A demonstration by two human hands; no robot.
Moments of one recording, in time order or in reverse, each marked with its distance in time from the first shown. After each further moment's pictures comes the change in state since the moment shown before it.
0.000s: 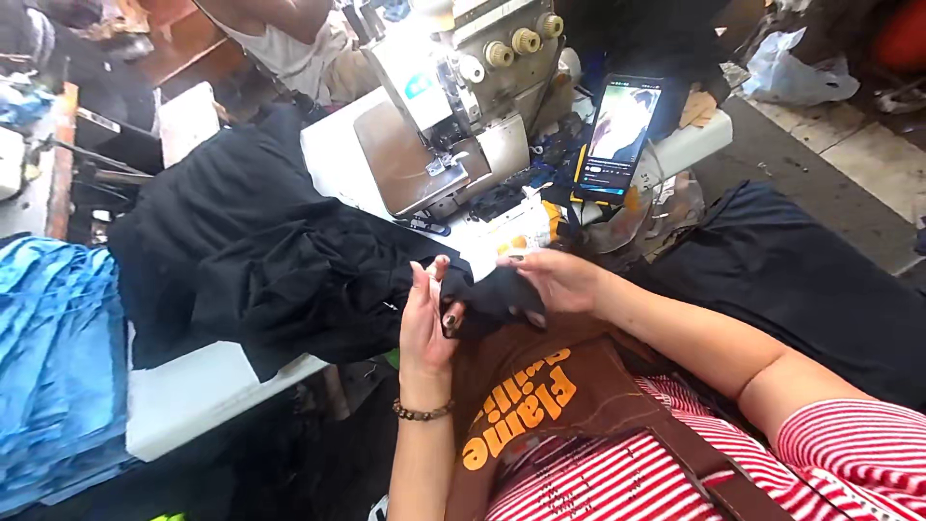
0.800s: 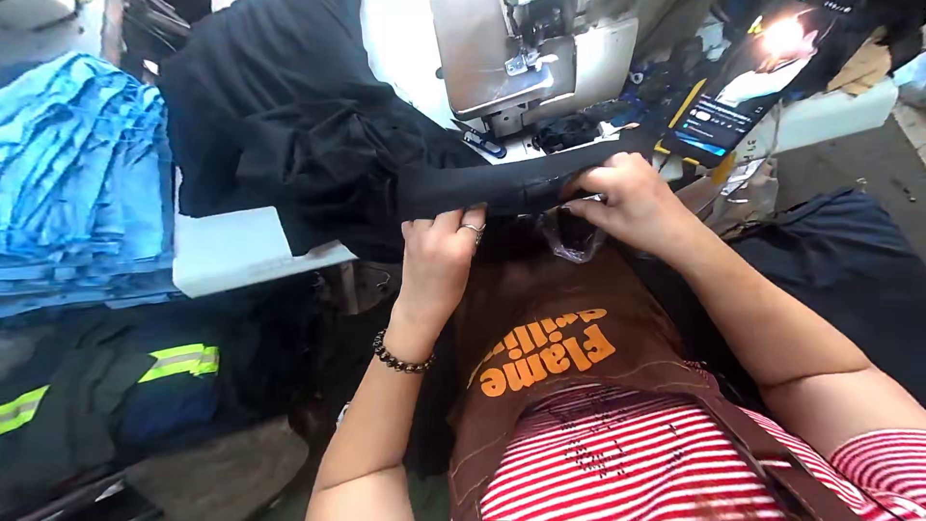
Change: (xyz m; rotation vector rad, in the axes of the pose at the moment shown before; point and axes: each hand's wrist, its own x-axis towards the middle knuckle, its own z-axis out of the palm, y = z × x) left_hand -0.052 0.018 0.002 2.451 0.218 0.795; right_hand 0.005 -0.031 0.002 -1.690 0.291 -0.470
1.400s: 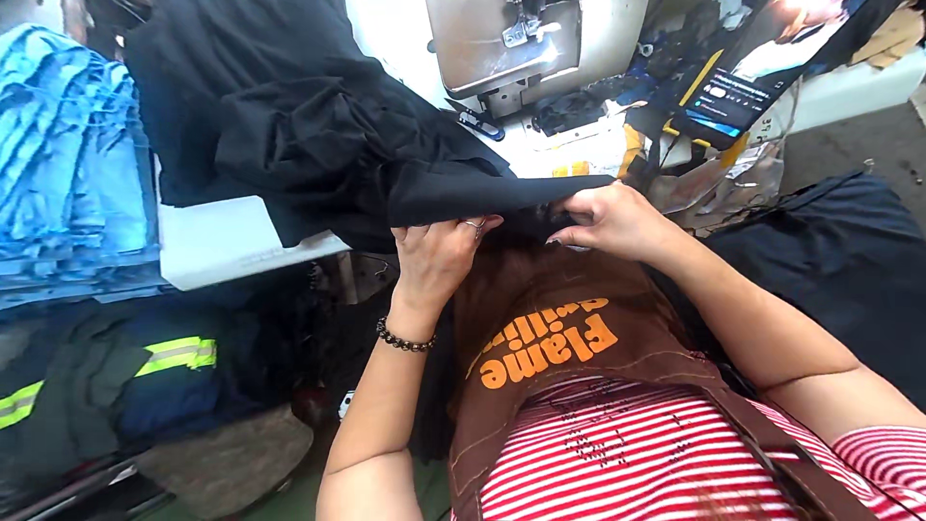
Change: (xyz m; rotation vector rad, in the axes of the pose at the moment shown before) left_hand -0.015 -0.009 0.022 0.174 0.125 0.062; right_hand -0.016 -0.001 0.028 0.161 -0.182 0.109
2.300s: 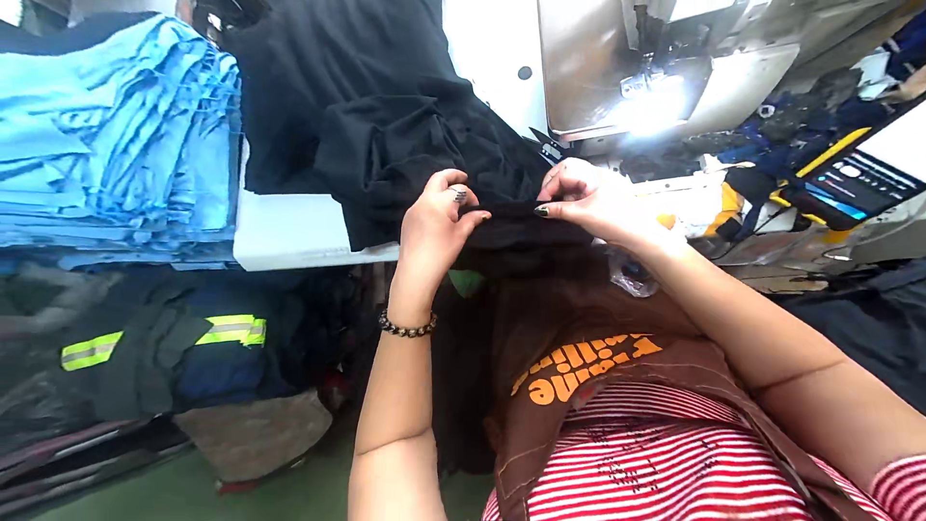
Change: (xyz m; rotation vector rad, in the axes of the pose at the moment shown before) left_hand 0.026 -0.110 -0.004 -0.517 -0.416 -0.419; right_hand 0.144 -0.005 0.049 0.540 0.000 -0.021
